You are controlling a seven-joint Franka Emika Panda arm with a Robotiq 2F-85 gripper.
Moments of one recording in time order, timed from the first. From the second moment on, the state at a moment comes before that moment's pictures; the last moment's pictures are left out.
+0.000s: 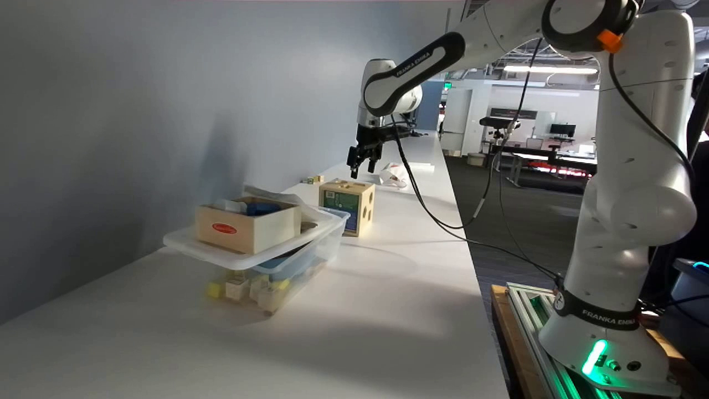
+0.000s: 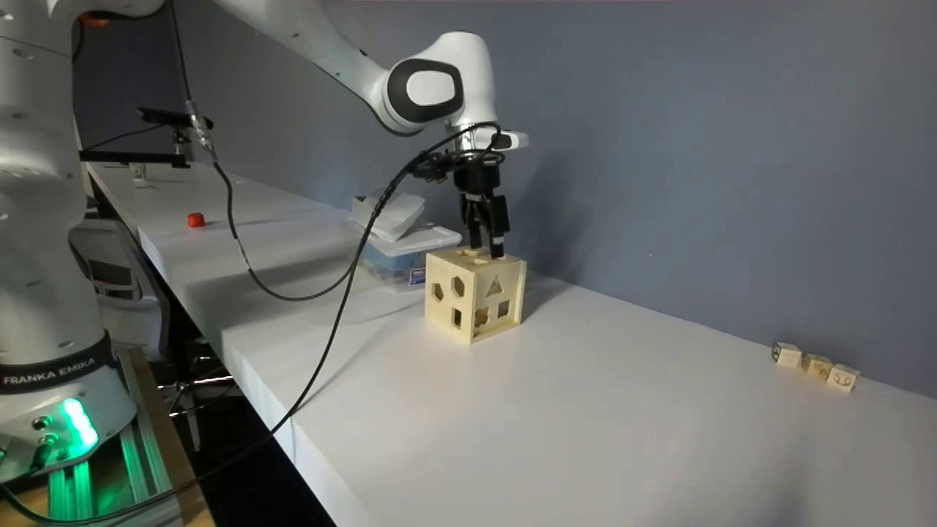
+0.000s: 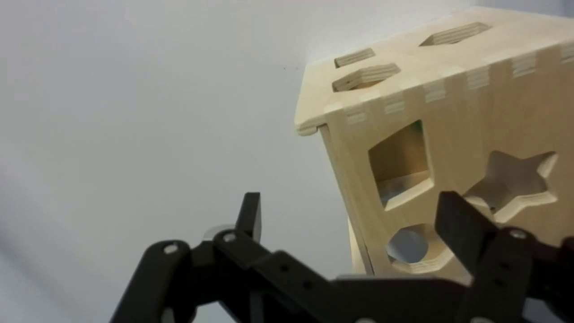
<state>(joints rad) -0.25 0.16 -0.24 -1.92 -0.08 2.27 -0.02</state>
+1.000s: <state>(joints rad) -0.27 0.17 -0.26 -1.96 -0.08 2.28 -0.04</state>
